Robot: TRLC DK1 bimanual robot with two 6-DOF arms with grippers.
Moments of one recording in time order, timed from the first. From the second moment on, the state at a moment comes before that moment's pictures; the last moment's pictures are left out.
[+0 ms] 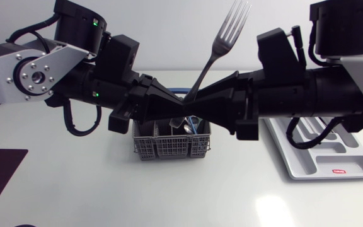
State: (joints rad) left arm -0.49 1.46 1.11 -0.30 1.11 0.36; right arm 0.55 1.14 0.92 -0.19 -0.66 -0.05
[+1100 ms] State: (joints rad) left arm -0.49 1.46 1.11 -0.29 1.12 0.36; right arm 0.50 1.11 0.97 -0.19 -0.73 -0.01
